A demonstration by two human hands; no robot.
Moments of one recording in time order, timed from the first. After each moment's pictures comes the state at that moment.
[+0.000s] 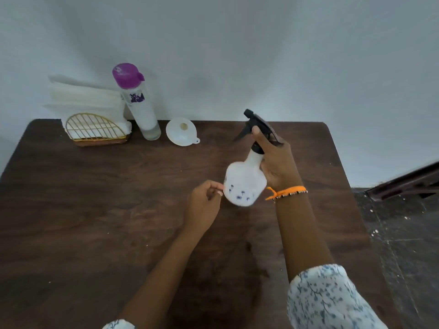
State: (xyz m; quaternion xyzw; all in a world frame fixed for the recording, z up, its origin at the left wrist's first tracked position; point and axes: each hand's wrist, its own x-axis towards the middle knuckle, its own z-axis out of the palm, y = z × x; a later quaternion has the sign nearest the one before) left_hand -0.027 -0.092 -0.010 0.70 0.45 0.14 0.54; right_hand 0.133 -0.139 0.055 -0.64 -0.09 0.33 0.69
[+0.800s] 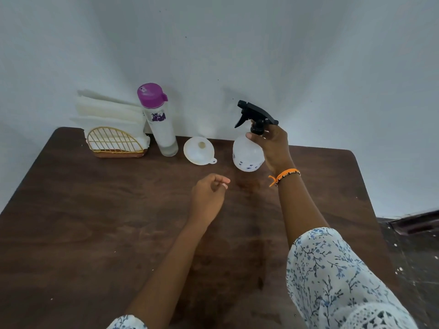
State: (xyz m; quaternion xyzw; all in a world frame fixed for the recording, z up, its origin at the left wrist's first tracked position) left_hand 0.007 -0.030 0.000 0.67 0.49 0.18 0.53; right_hand 0.195 -0.043 0.017 -0.70 -0.26 0.26 0.61
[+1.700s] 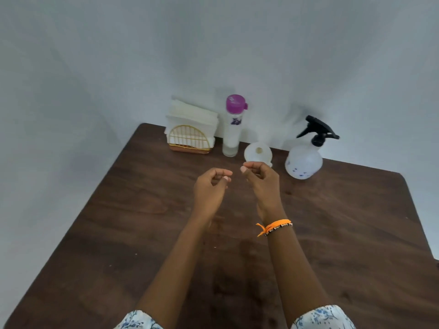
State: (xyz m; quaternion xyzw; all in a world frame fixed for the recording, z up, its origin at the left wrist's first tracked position) left_hand -0.130 -0.001 0.053 0.59 0.50 0.32 0.55; right_hand -0.016 -0.044 0.046 -0.66 -0.23 0.33 0.63
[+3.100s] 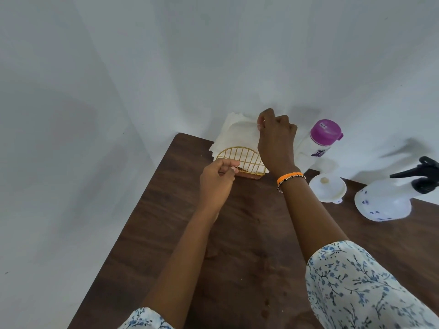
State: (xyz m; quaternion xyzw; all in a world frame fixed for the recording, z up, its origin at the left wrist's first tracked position) left_hand -0.192 0.176 0.028 0.56 0.52 0.33 0.56; right_hand -0.044 0.195 0.045 -0.79 -0.55 -0.10 0.26
